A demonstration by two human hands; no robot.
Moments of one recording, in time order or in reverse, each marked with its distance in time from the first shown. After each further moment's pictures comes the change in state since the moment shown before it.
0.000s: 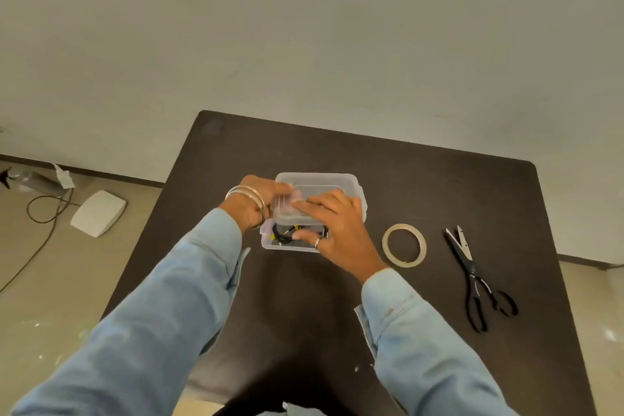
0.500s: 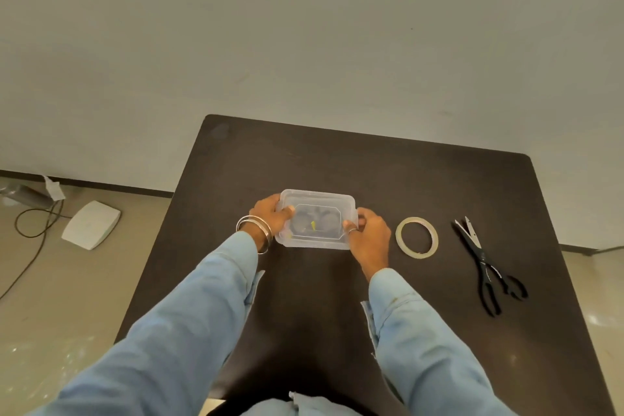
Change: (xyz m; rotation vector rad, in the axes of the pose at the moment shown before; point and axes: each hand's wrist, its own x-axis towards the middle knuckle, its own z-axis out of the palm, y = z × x) left_hand 0.037 -0.062 -0.036 0.424 -0.083 0.251; right_hand -0.011 -0.011 0.035 0.186 0.129 1.054
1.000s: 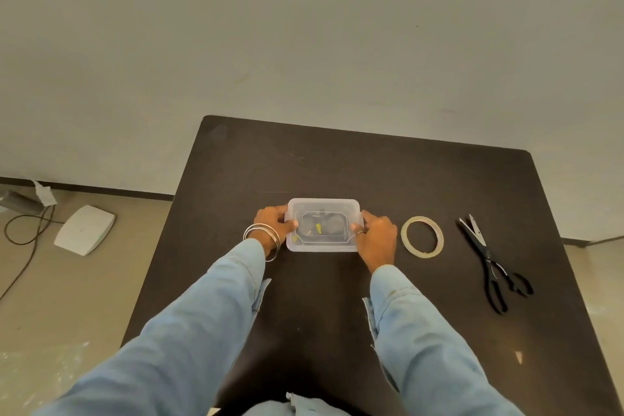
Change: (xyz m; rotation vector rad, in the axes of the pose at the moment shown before) left_hand 0.010 -0.013 0.003 0.082 -0.028 -0.021; right_hand 0.020 0.021 0.014 -0.341 0.034 -0.067
